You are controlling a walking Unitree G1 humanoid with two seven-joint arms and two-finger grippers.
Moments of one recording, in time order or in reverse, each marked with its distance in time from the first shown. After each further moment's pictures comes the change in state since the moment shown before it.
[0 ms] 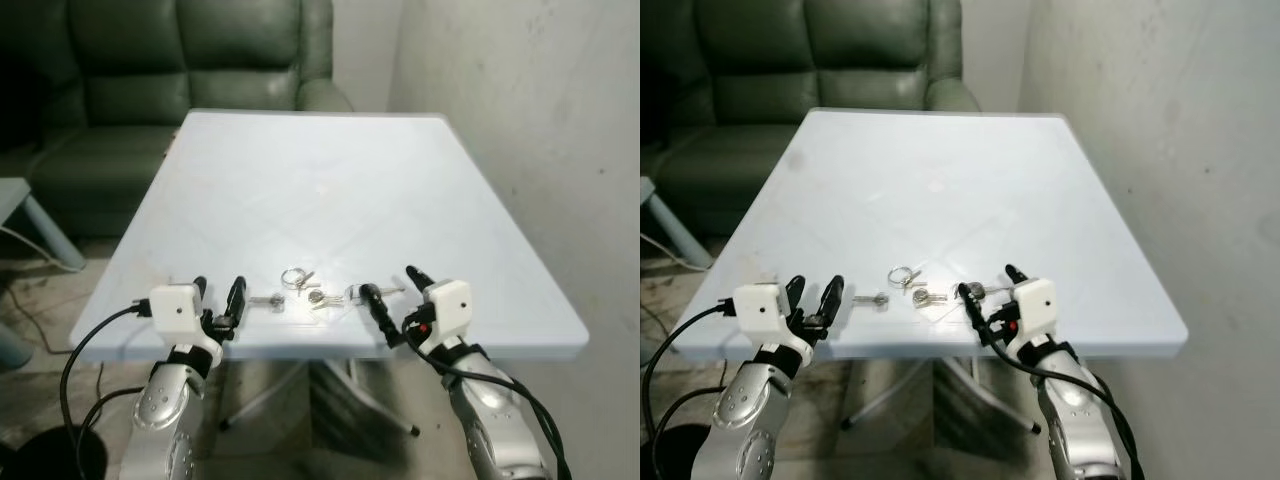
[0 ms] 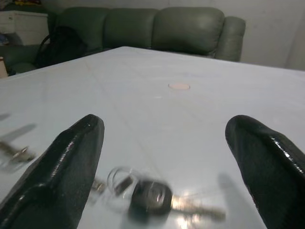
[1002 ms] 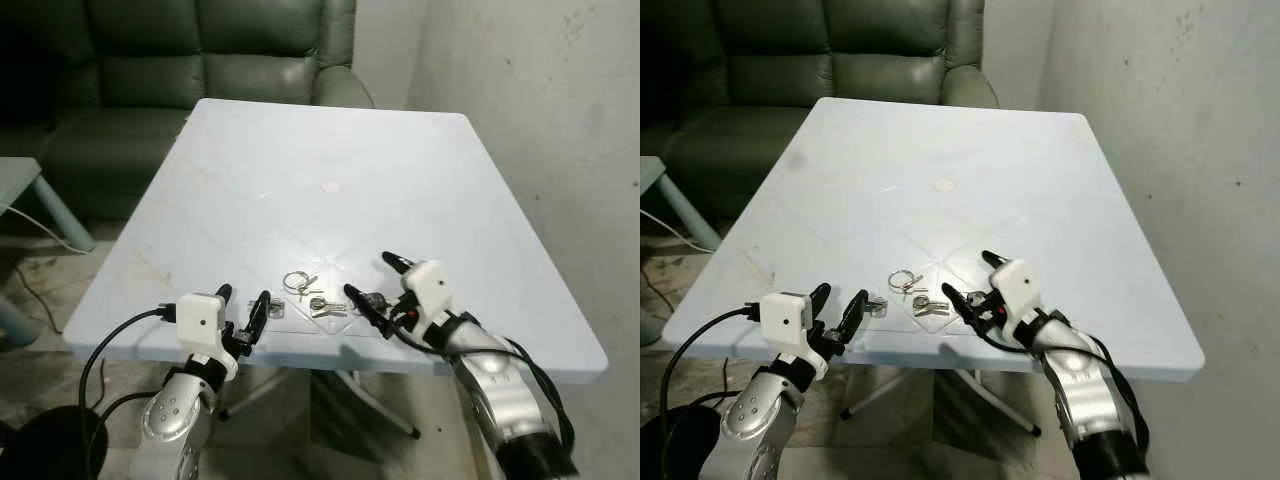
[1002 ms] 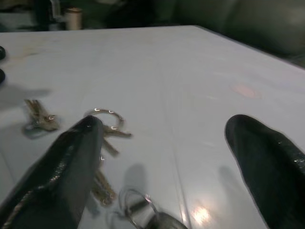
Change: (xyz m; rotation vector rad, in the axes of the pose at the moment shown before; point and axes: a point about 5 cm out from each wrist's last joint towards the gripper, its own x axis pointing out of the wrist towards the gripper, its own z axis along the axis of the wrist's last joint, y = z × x) left arm -0.014 -0.033 -0.014 0.052 0.053 -0.208; right arm 0.041 -0.018 0.020 -0.225 0.070 0.332
